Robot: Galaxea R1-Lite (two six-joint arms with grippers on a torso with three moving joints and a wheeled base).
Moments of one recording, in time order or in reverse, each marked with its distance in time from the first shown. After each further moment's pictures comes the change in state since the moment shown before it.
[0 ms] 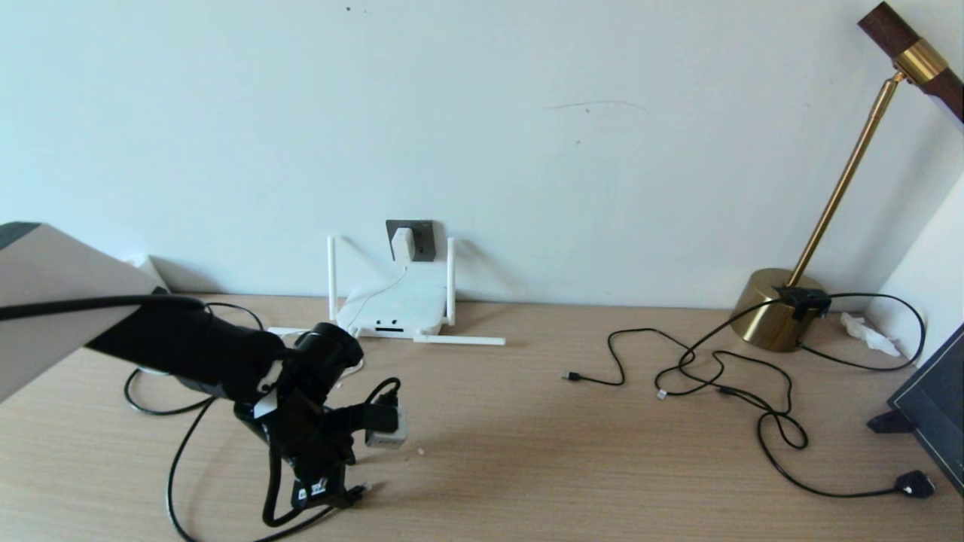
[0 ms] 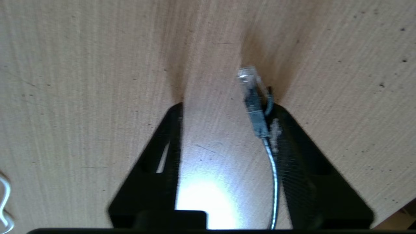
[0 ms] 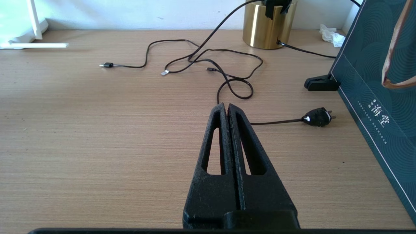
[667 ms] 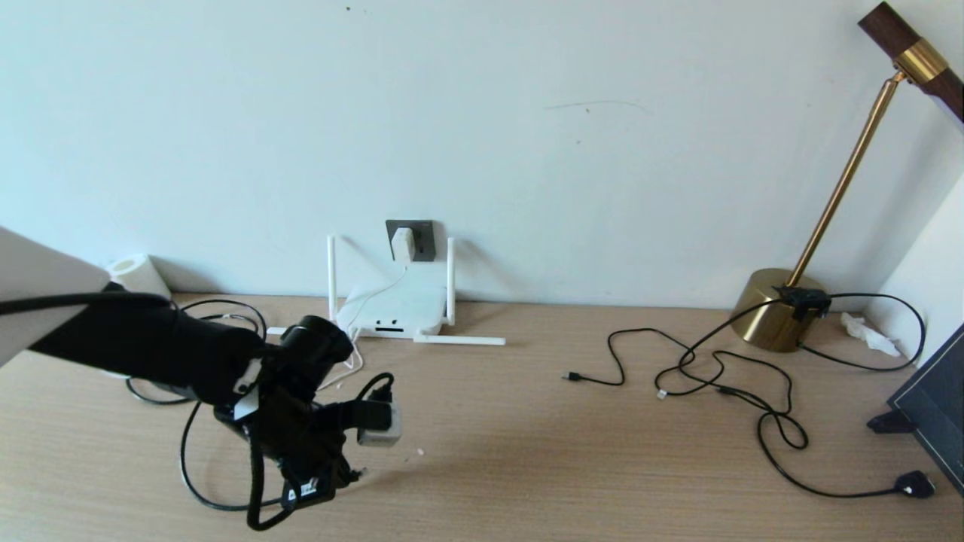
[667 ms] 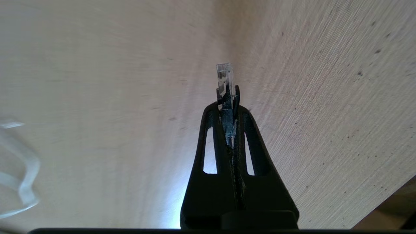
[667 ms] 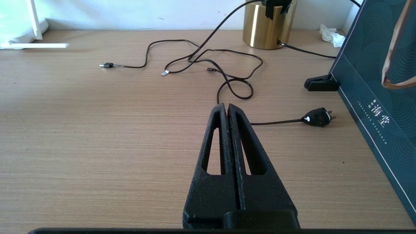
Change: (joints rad) left arm -0.005 -0.092 0.037 -0.007 -0.008 0.004; right arm 0.000 0.000 0.000 0.000 0.000 0.000
